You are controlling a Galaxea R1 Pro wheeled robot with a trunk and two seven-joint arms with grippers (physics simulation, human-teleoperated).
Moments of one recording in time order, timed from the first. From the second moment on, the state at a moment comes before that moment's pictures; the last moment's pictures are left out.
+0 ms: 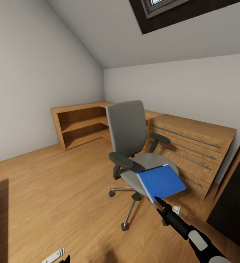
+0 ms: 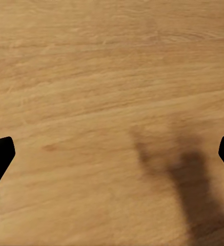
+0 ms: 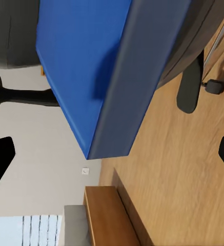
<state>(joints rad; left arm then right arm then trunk) -0.03 0.05 -0.02 -0.86 0.55 0.02 0.17 -0.52 -0.10 -0.26 -0.36 -0.80 0.42 0.80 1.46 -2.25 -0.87</state>
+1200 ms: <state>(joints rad) -0.03 0.05 -0.02 -0.83 0.55 -0.04 0.17 -0.52 -0.10 -0.26 -0.36 -0.80 0.42 0.80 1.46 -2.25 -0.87</state>
